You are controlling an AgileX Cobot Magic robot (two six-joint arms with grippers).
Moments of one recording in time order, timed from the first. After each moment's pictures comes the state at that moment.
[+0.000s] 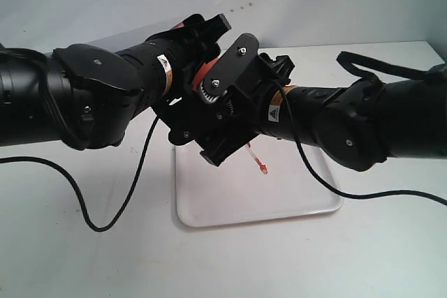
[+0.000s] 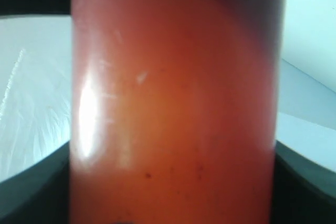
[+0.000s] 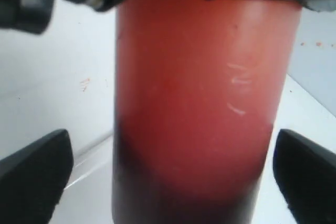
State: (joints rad) left arm -0.77 1.72 -1.07 1.74 0.50 0.45; right arm 0.67 1.74 -0.93 -0.08 -0.21 -0.33
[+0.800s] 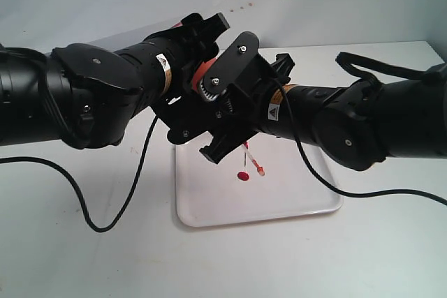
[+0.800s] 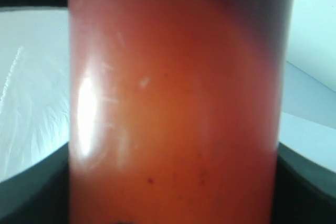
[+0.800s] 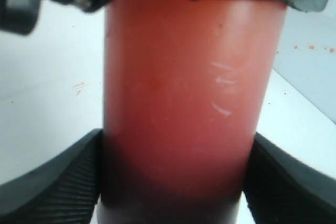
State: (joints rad) left arm -0.76 1.72 -1.07 1.73 0.50 0.46; right arm 0.67 1.74 -0.93 -0.08 -0.23 -0.33
